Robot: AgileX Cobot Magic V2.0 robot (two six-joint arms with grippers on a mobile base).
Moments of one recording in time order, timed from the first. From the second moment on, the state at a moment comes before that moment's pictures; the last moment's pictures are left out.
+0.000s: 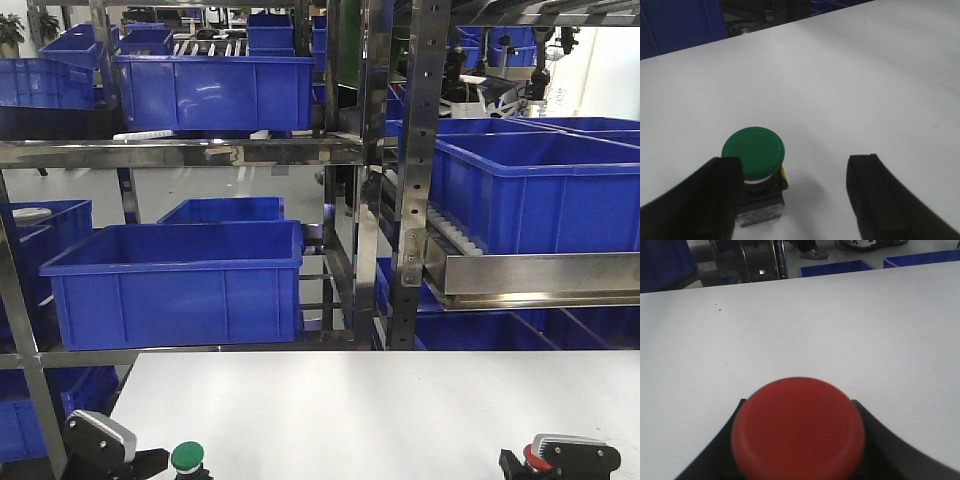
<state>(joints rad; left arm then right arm) -0.21 1.88 -0.57 0.50 -0.85 -0.29 0.03 2.20 -0.64 0.01 -1.14 0.10</state>
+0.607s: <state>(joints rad) -0.21 2.00 -0.74 0.48 -0.75 -0.35 0.03 2.20 -0.64 0.01 -1.14 0.10</state>
